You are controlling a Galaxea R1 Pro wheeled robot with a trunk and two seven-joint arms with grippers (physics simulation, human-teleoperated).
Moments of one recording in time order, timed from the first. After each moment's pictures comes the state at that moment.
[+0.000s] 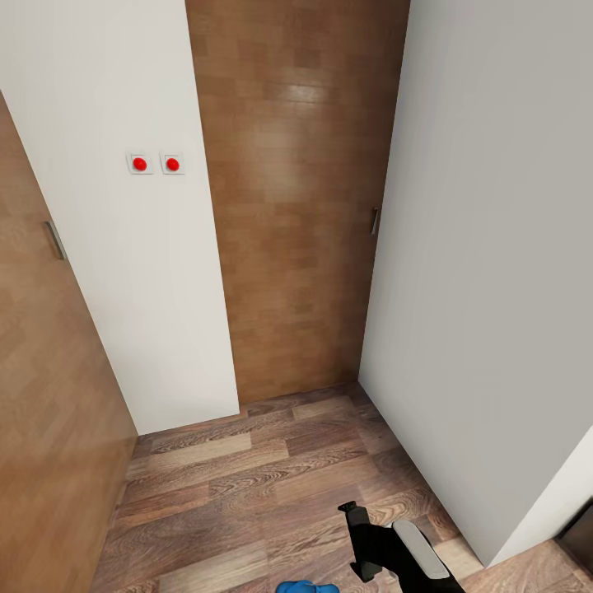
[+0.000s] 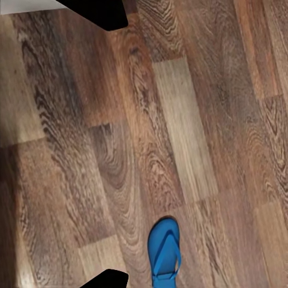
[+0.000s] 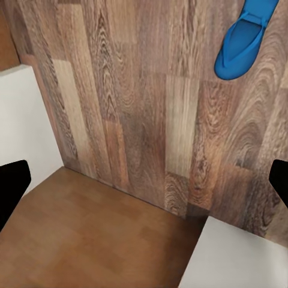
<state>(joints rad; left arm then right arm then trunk) 0.00 0.02 0.00 -0.56 0.02 -0.22 0.00 -0.39 0.10 0.00 -0.65 -1.48 0.29 -0.44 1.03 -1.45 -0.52</state>
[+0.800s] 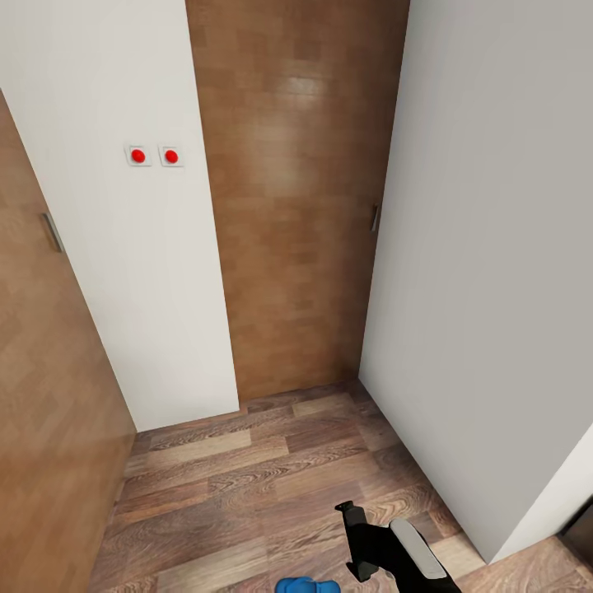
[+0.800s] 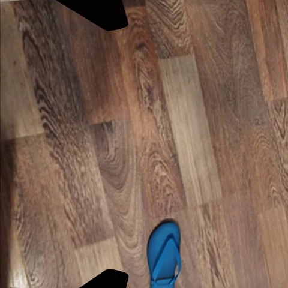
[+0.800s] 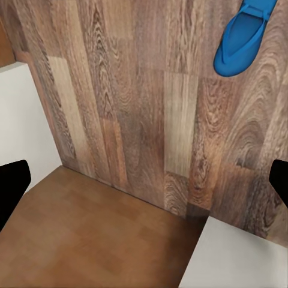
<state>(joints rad) 0.00 0.02 0.00 -0.56 0.06 -0.22 0.00 -0.39 0.12 0.01 -0.65 -1.48 0.29 -0.44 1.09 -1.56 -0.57</state>
